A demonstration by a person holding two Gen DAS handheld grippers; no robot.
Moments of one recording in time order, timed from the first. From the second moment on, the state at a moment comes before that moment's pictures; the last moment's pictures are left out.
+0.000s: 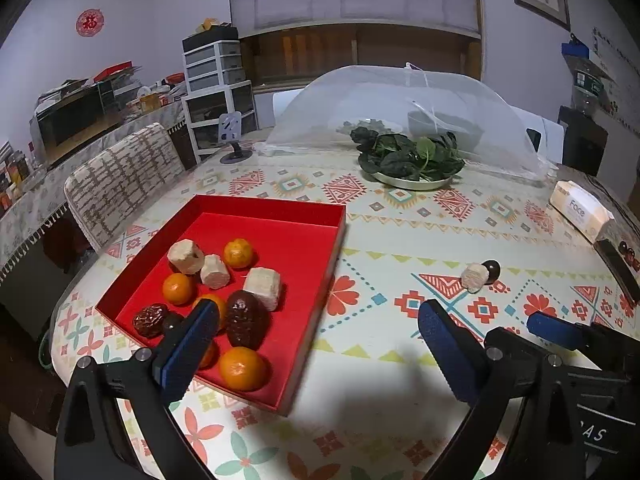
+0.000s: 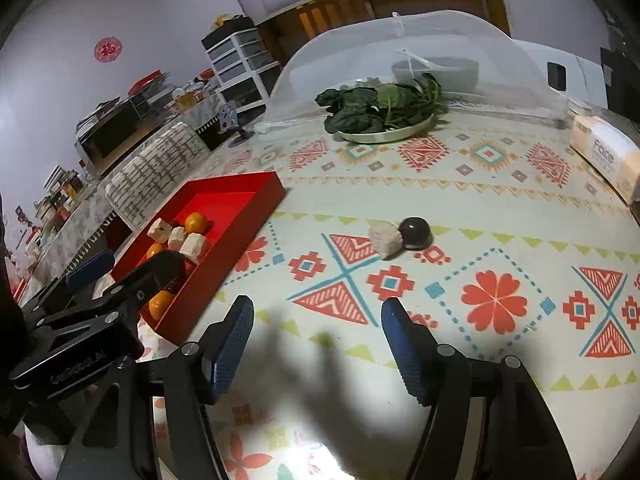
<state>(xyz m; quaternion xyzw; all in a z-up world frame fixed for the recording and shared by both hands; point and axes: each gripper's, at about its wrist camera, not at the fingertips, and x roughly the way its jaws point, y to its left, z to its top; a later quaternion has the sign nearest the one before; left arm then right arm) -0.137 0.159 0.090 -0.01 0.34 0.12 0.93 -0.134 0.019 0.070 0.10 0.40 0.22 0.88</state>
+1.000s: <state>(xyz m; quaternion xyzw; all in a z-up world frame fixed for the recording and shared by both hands) -0.127 0.166 0.078 -0.02 0.36 0.11 0.93 -0.130 0.020 0.055 0.10 0.42 0.23 0.87</state>
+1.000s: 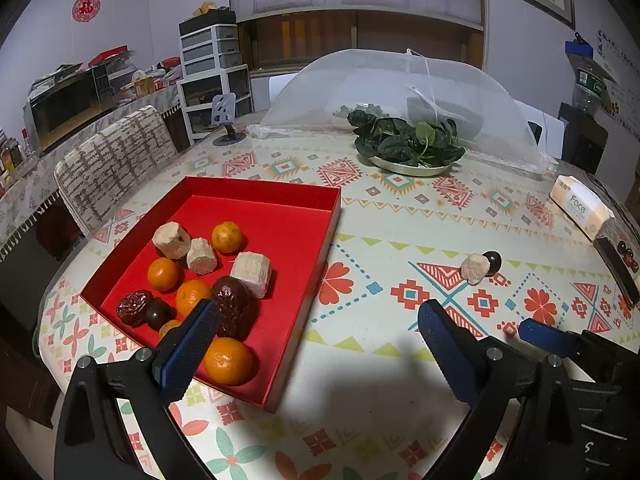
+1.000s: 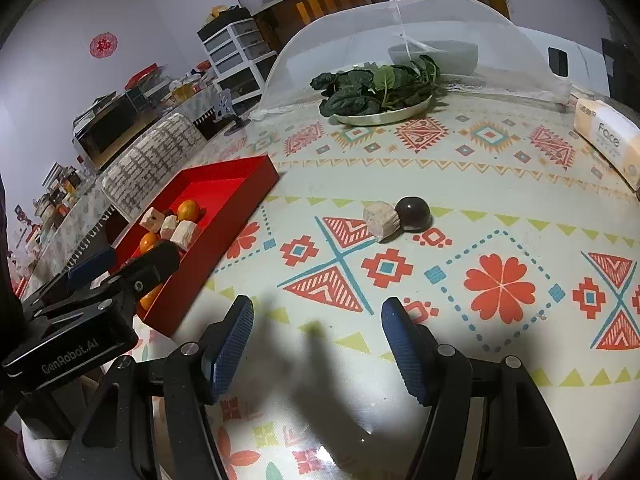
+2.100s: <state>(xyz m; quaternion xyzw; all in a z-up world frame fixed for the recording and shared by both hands) -0.131 0.181 0.072 -0.05 0.37 0.11 0.92 -0.135 0.036 0.055 0.08 0.43 0.23 0.87</state>
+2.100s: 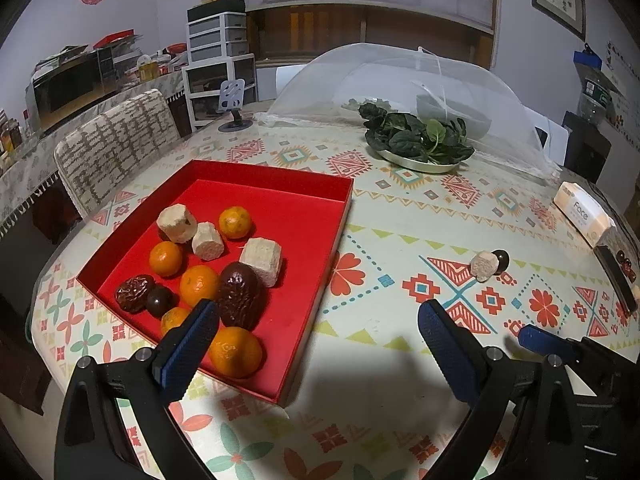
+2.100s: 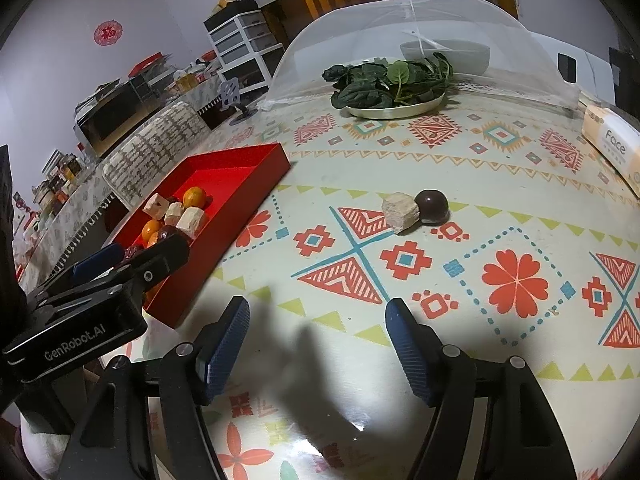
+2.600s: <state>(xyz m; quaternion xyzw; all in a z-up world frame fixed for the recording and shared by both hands) -0.131 0.185 0.072 -0.05 0.37 0.11 0.92 -0.136 0.042 0.055 0.08 0.43 0.23 0.87</state>
